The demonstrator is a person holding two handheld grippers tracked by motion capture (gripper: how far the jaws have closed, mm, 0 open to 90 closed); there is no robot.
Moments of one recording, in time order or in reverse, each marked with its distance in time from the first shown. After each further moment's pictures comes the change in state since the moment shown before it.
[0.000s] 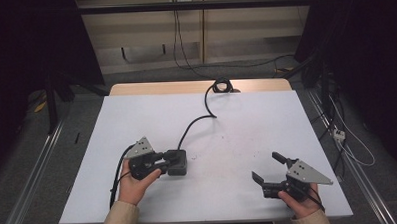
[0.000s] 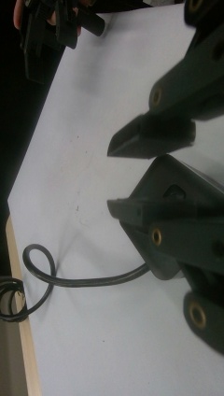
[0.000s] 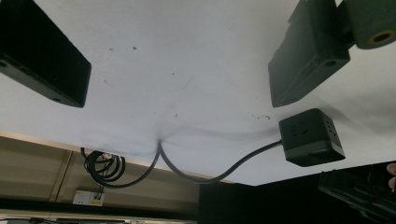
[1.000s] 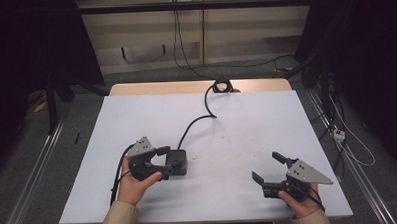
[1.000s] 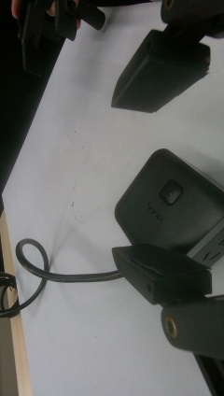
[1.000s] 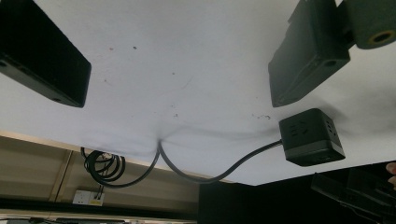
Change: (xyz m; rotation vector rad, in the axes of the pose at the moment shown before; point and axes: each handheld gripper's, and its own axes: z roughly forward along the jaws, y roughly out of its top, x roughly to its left) left arm 0.001 0.001 0.001 0.017 0.016 -0.018; right arm 0.000 0.000 0.000 0.000 0.001 -0.001
